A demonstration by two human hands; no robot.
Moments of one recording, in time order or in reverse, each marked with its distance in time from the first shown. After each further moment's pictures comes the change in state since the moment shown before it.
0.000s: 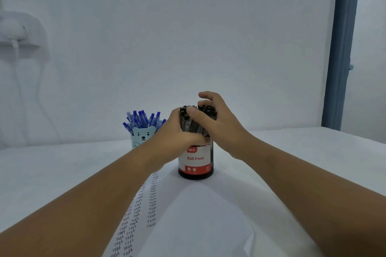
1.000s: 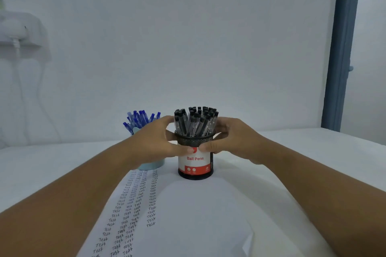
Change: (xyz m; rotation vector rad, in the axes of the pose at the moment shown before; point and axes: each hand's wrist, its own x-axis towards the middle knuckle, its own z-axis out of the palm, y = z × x) left_hand -0.007 -0.011 -0.038 0.307 -0.091 -0.061; right_hand -0.005 0.028 -0.039 -0.126 -0.244 0.179
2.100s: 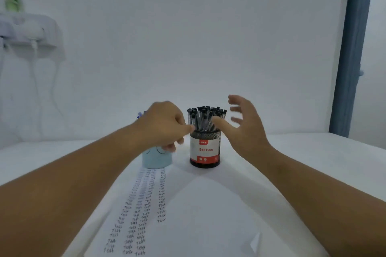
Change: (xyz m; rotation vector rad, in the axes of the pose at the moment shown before) left_hand -0.009 0.045 -0.017 0.294 0.206 -0.065; right_hand 0.003 -0.007 0.019 -0.080 0.598 -0.287
